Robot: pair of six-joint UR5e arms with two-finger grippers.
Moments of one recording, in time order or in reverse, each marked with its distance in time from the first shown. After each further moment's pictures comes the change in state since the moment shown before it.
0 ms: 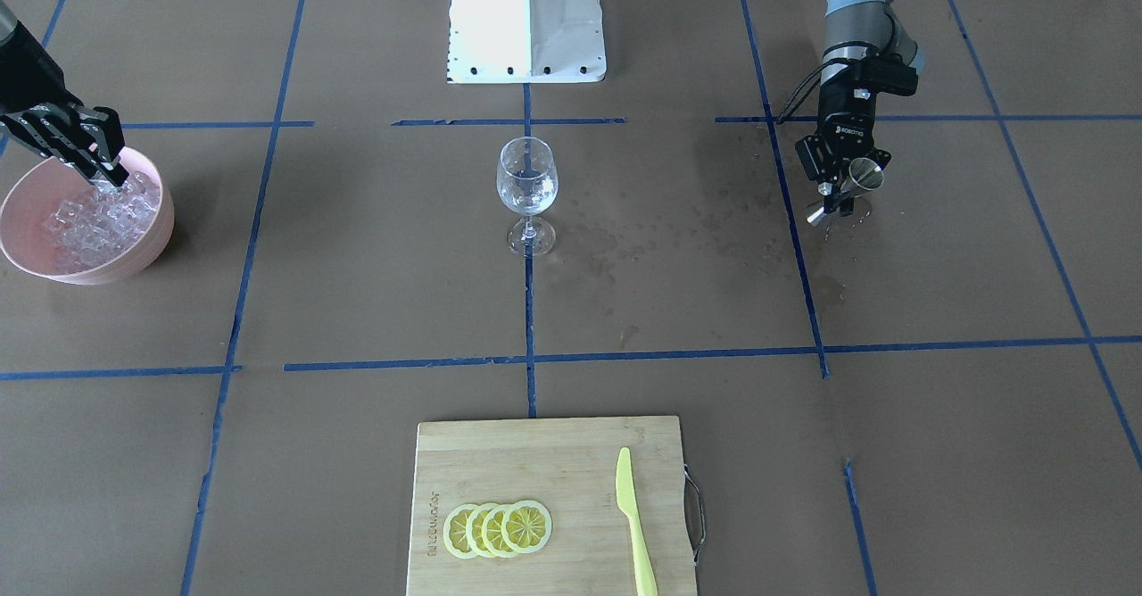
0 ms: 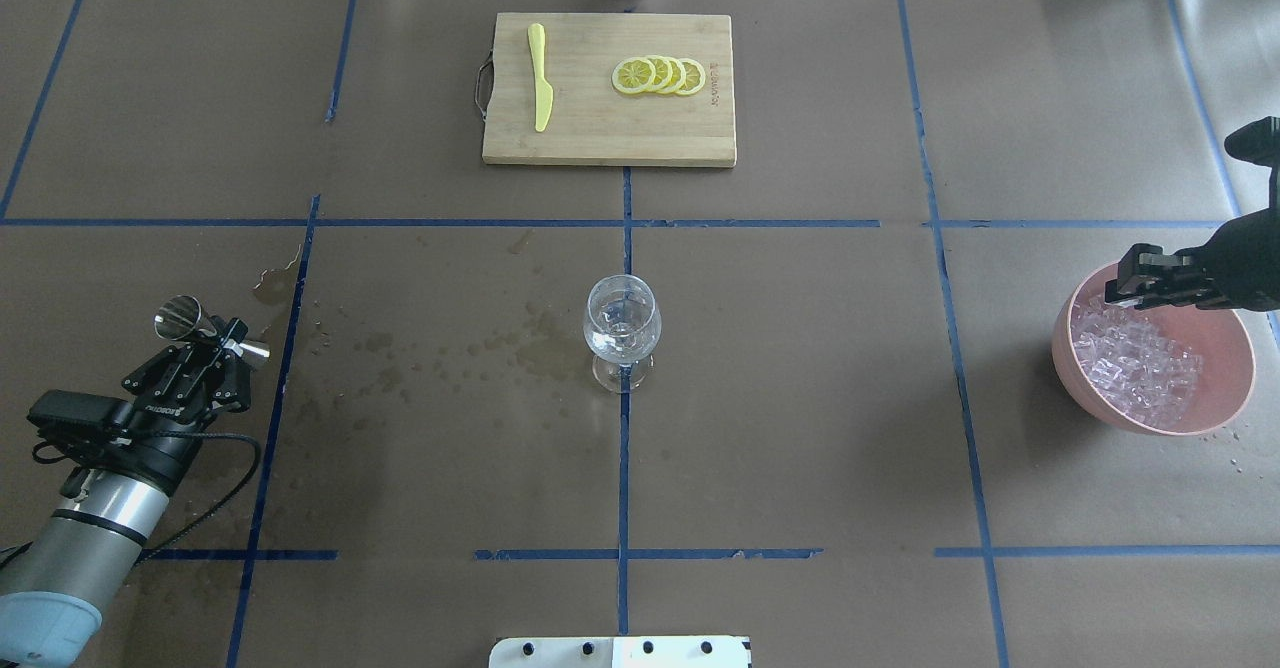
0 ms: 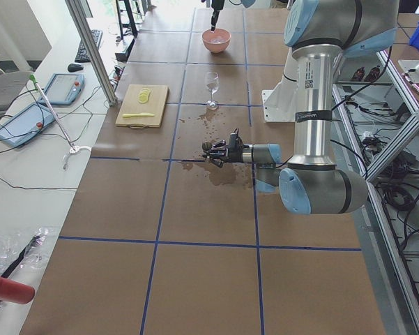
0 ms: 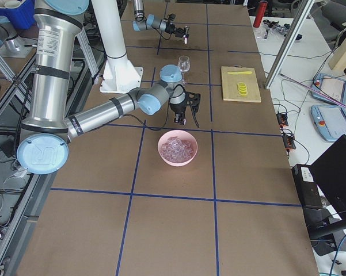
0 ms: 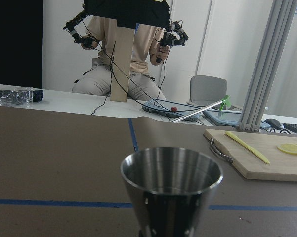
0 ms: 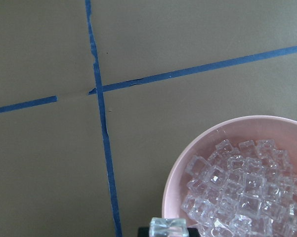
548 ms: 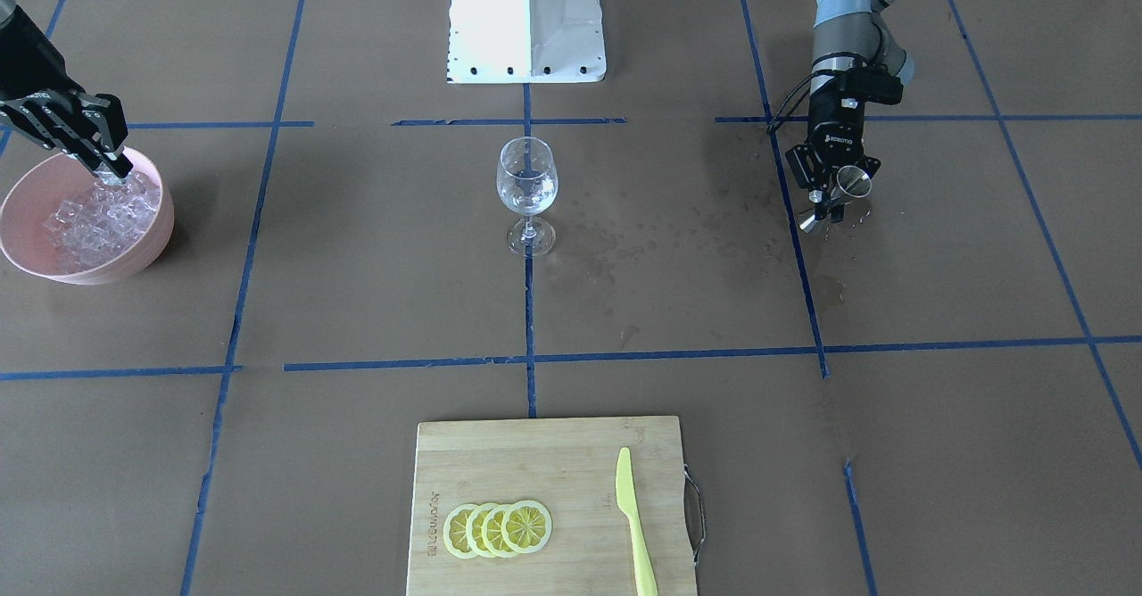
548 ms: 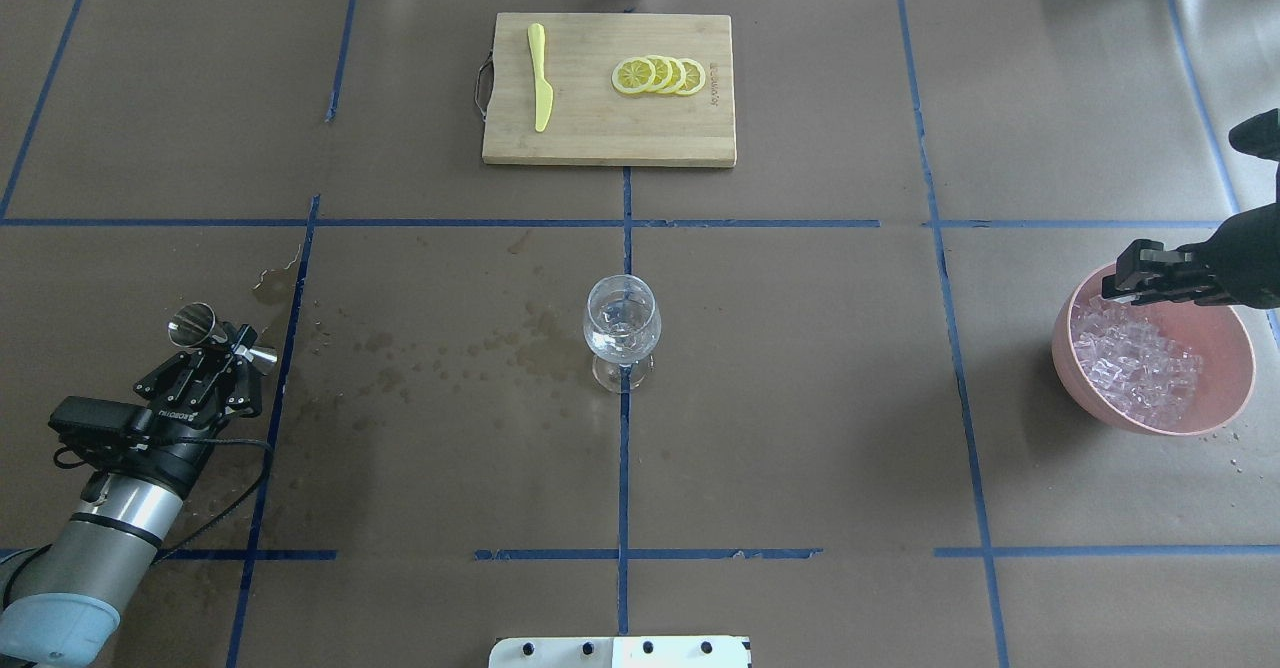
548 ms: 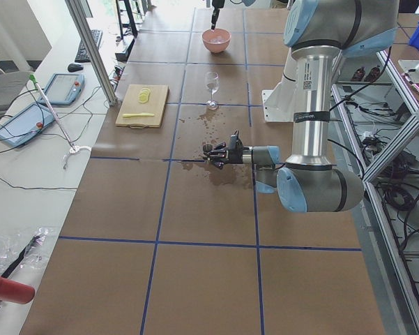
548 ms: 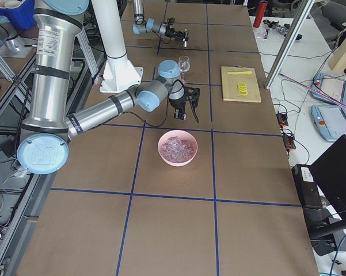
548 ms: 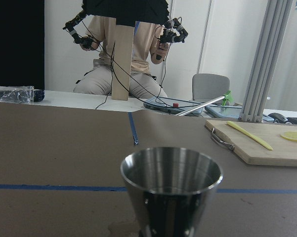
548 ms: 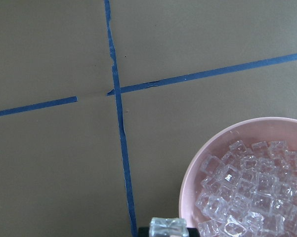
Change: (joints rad) left arm 0.006 -0.019 0.038 0.000 0.010 0.027; right arm 0.002 0.002 0.021 0.003 0.005 0.001
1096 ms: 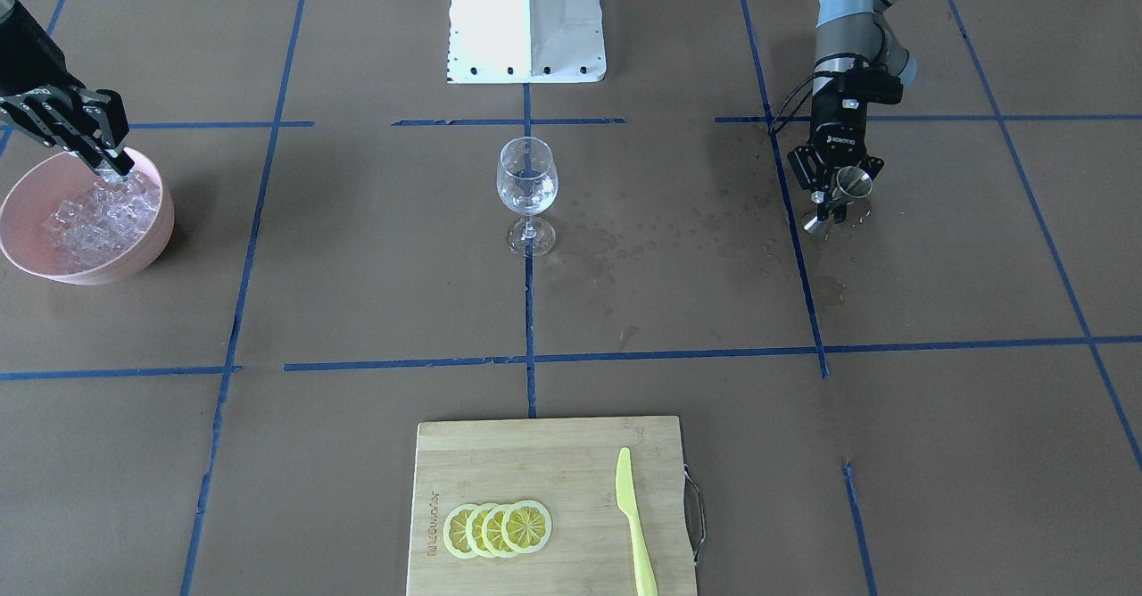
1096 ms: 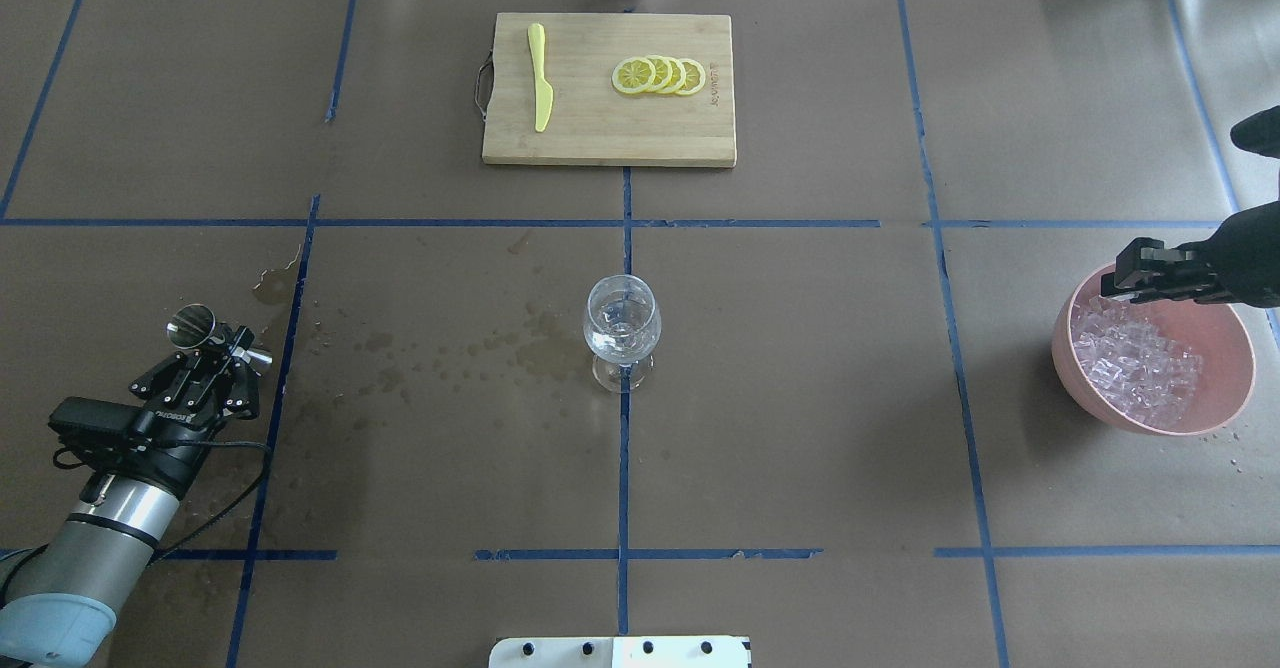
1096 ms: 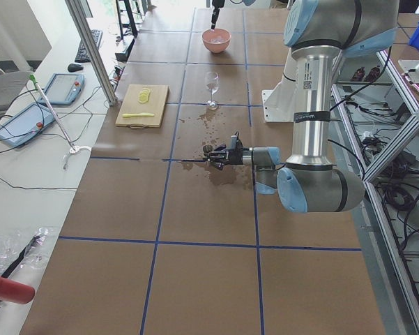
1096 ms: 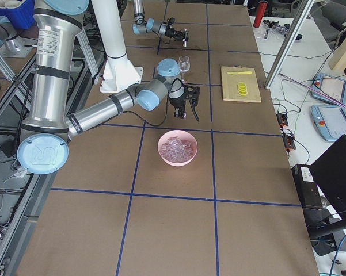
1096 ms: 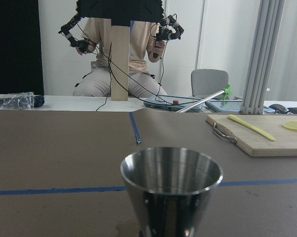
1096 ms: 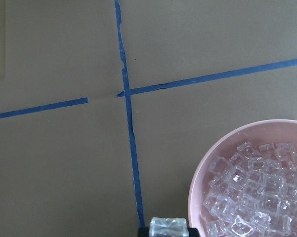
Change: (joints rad) left arm 0.000 0.005 0.003 0.000 -0.002 0.030; right arm 0.001 0.000 0.009 0.004 0.000 0.000
